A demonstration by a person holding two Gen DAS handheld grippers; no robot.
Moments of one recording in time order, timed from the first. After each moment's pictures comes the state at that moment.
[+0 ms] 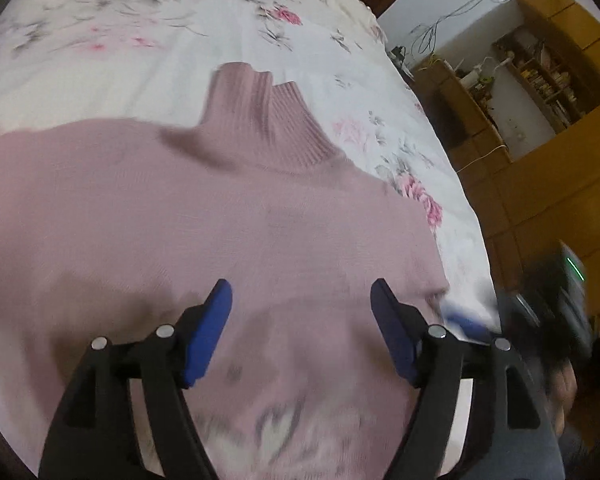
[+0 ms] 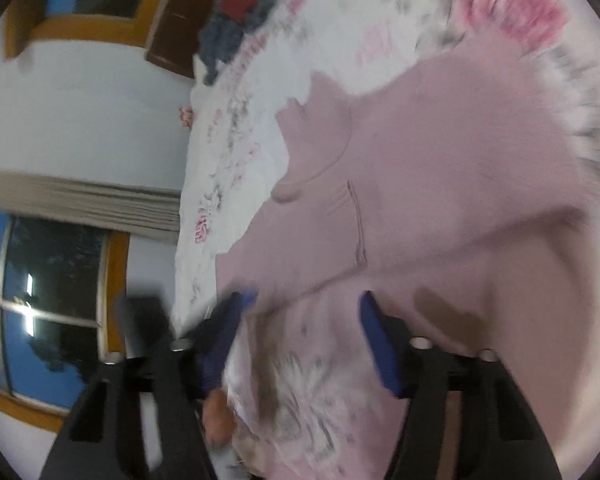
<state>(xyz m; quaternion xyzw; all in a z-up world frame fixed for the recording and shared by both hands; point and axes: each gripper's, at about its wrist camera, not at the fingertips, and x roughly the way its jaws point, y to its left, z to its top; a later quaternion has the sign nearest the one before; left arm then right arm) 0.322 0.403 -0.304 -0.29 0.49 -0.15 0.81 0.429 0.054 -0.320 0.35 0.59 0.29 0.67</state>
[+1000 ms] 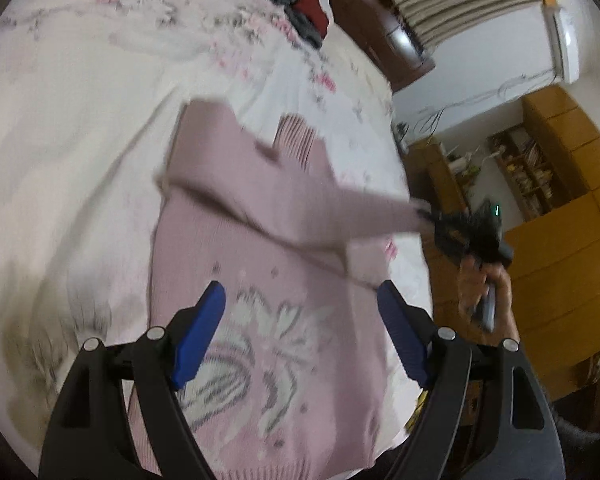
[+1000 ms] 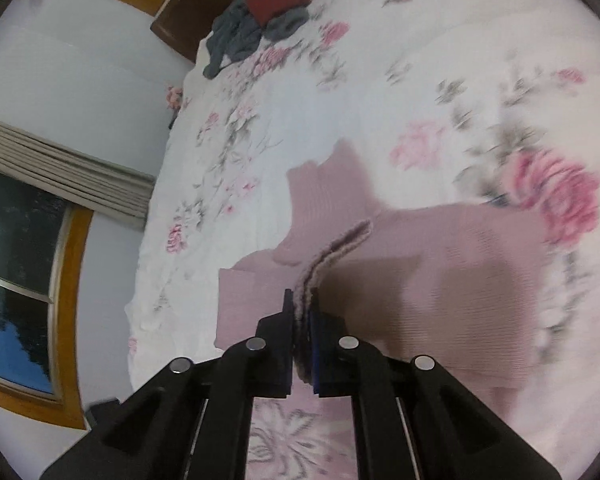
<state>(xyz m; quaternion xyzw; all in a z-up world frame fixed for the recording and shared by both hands) 0.195 0.499 -0.248 -0.44 0.41 -0.10 0.80 0.508 0.056 -0.219 0.21 0.58 0.28 0.74</state>
